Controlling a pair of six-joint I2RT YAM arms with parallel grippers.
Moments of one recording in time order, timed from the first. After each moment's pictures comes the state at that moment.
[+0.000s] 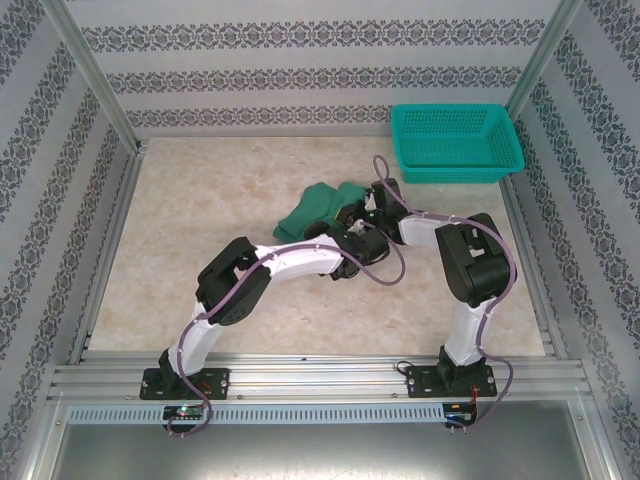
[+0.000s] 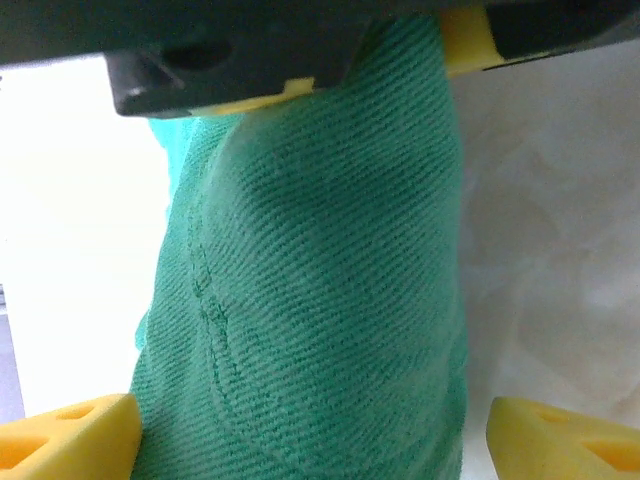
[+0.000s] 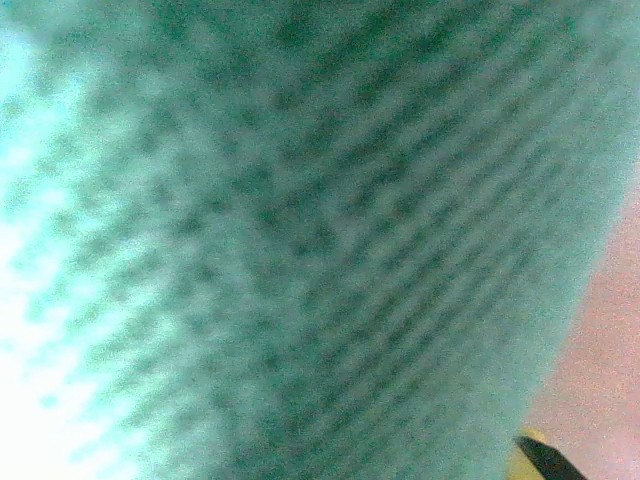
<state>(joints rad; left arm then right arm) -0.93 2.17 1.63 -0.83 -0.78 -0.13 0.34 1.89 1.02 0.09 -0.52 1.00</state>
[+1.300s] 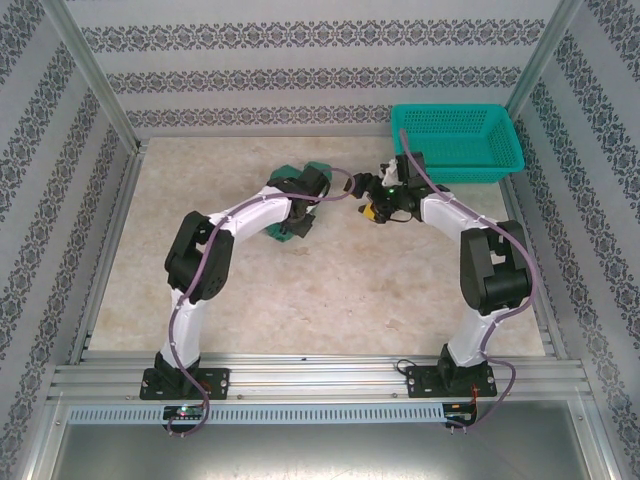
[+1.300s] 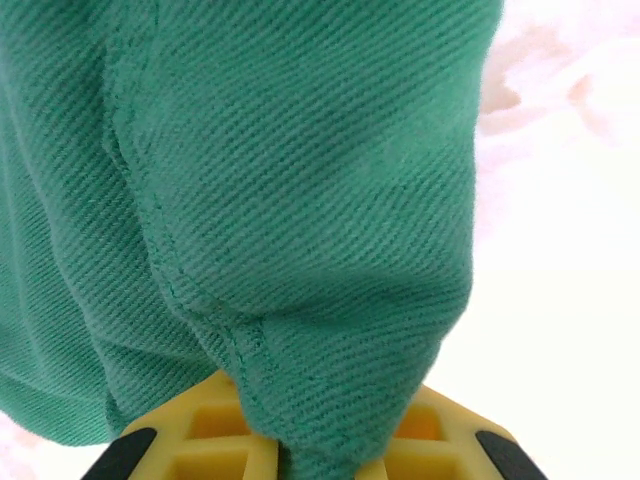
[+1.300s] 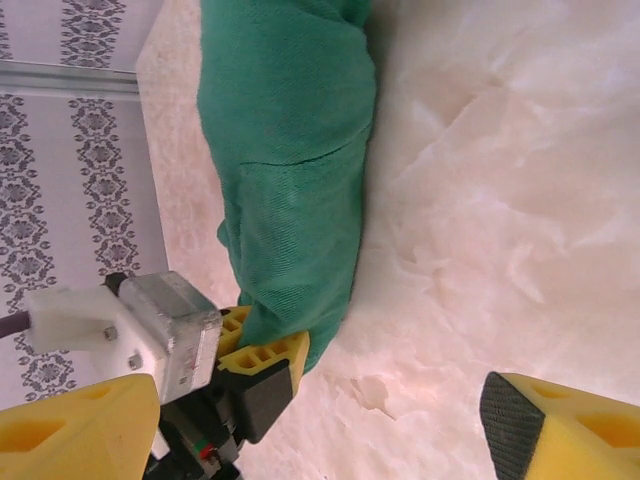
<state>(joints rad) -0.57 2.12 1.68 -0.86 -0.22 -0.03 0.20 1.81 1.21 -0.21 -0.70 0.85</state>
